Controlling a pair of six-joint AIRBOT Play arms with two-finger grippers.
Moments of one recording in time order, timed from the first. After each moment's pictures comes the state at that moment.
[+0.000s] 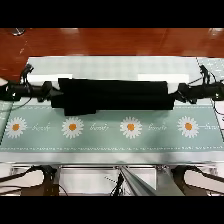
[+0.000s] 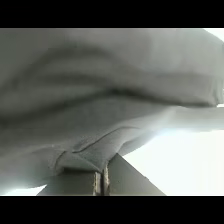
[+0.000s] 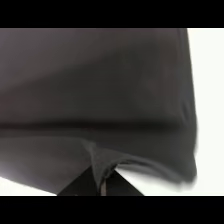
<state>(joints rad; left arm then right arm) 0.26 -1.43 1.04 0.66 -1.17 -1.21 -0.31 -1.39 1.04 -0.86 1.14 1.33</state>
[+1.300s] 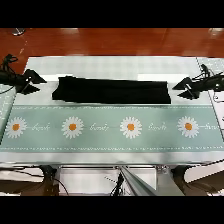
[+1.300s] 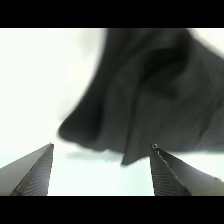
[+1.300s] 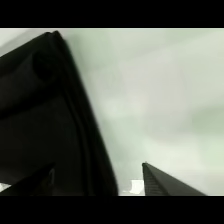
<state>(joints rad) 0.41 -1.57 1.34 0.88 -1.26 -1.32 -0.42 -1.77 1.38 -0.89 1.25 1.33</state>
